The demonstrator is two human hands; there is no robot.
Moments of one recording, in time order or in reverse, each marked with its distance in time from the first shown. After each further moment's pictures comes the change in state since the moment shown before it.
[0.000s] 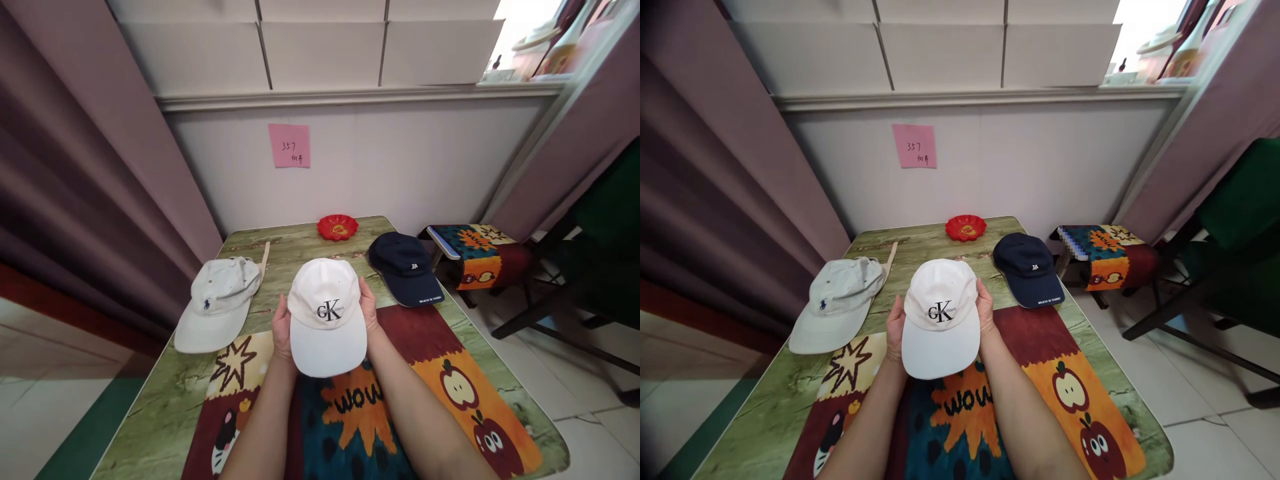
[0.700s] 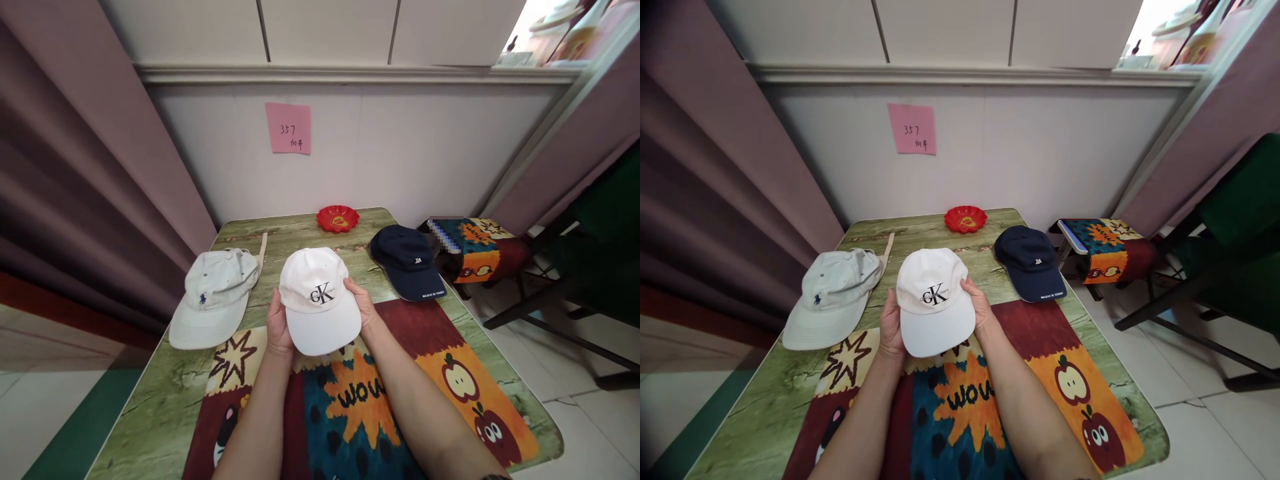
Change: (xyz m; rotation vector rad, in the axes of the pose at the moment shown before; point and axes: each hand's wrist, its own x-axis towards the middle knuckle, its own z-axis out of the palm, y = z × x) left_hand 0.000 0.018 -0.021 -0.045 0.161 0.063; right_hand 0.009 0.009 -0.010 -0.070 0.177 0.012
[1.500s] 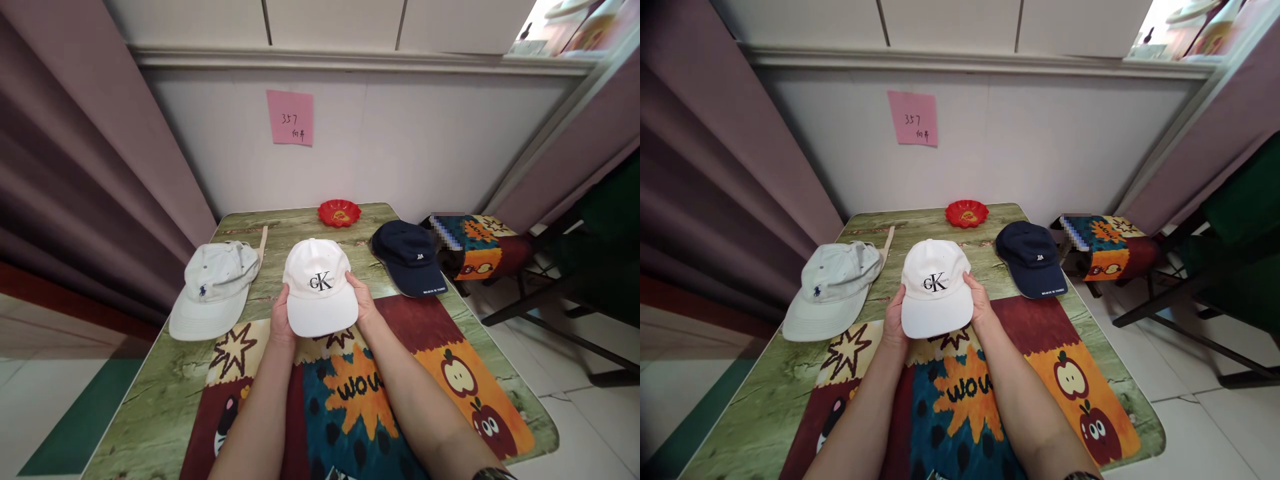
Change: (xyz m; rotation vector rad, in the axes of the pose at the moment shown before) left_hand 0.013 -0.004 -0.018 0.005 0.083 -0.049; right_hand 0.012 0.004 -0.013 0.041 0.092 0.040
